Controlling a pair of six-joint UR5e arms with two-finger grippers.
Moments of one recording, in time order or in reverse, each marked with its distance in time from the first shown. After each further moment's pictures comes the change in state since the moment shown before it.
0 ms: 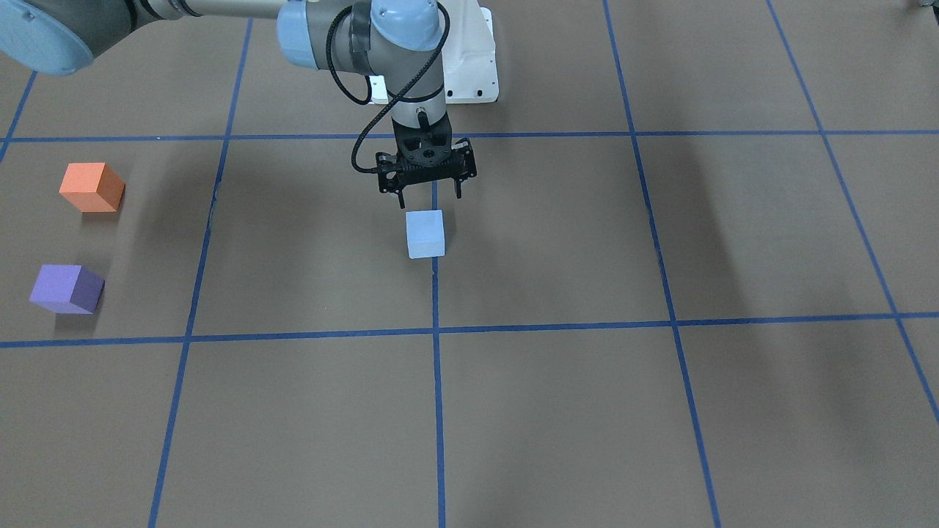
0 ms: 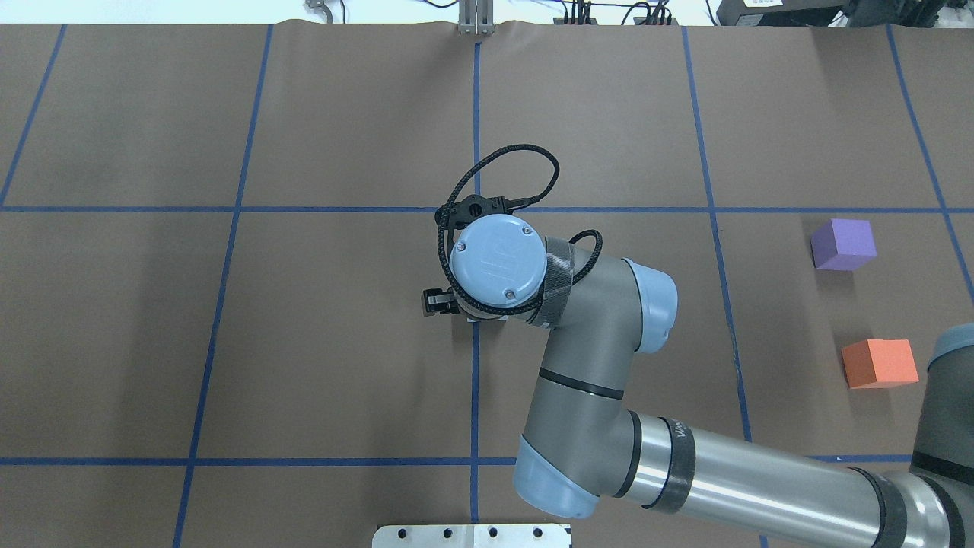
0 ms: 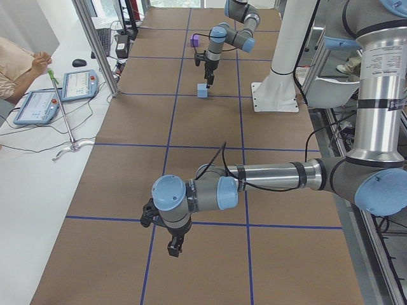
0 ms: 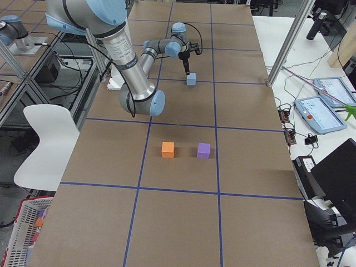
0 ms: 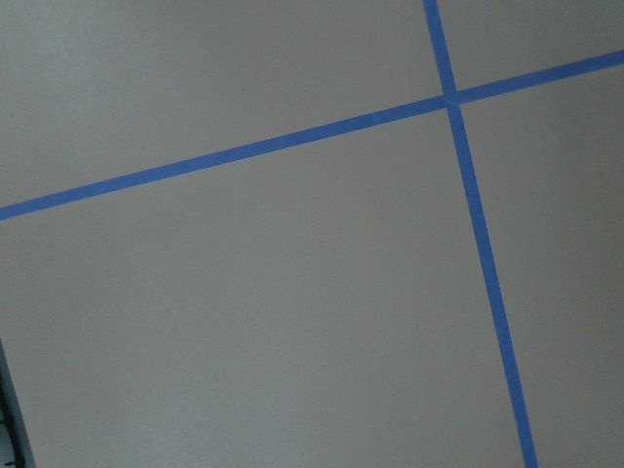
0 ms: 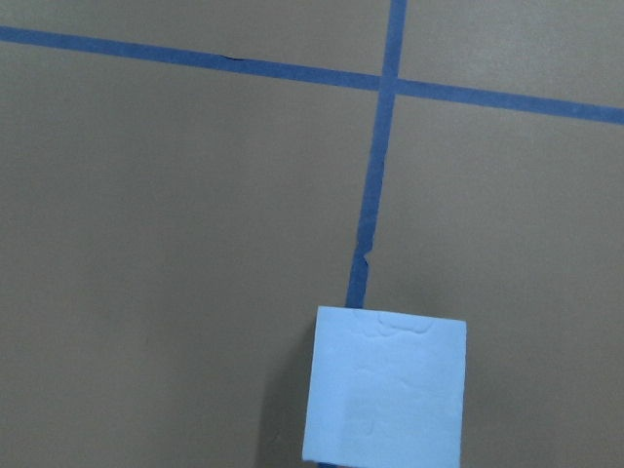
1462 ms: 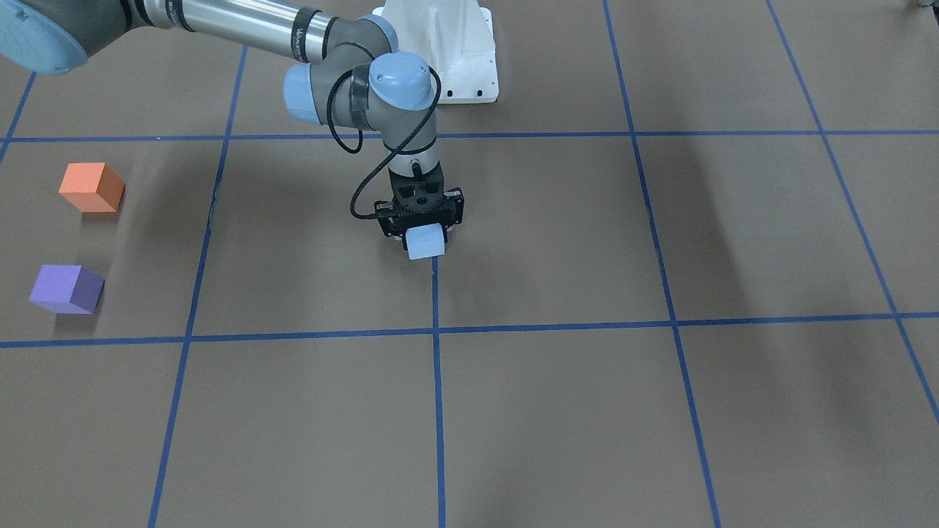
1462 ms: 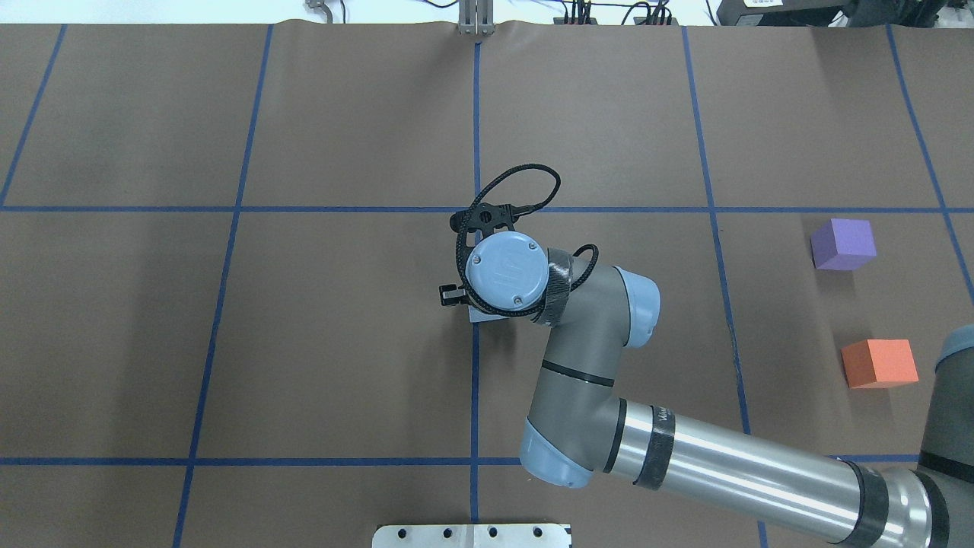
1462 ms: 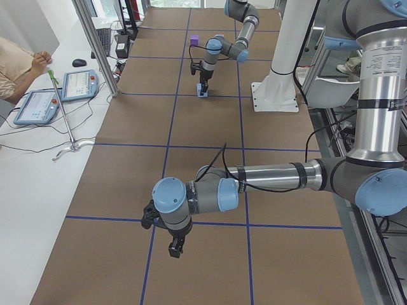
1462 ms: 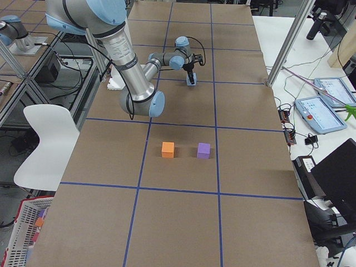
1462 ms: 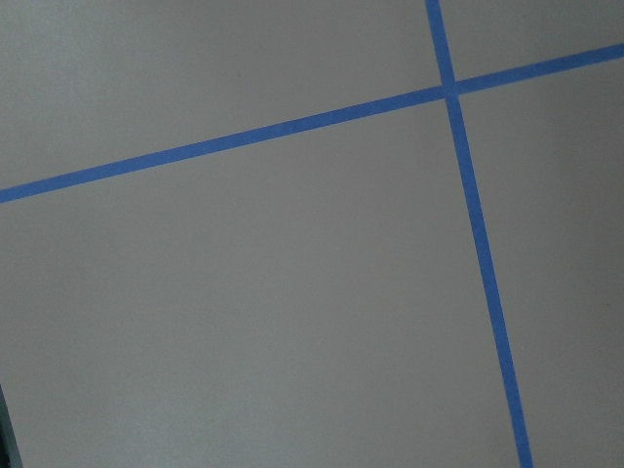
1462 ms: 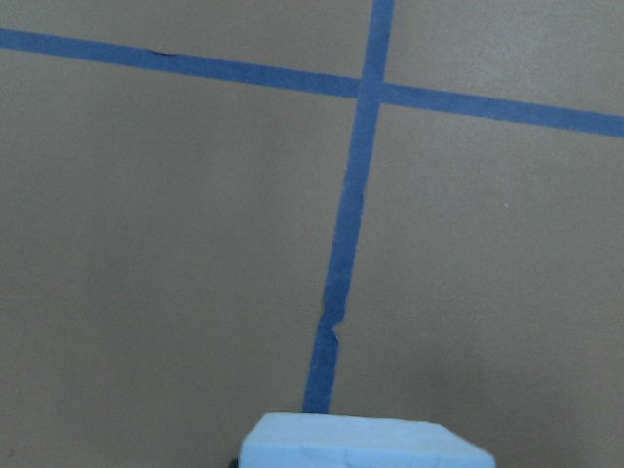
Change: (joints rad) left arm 0.000 0.001 0.004 -0.002 -0.003 0.000; right arm 0.014 -0.015 -0.134 0.151 -0.028 0.025
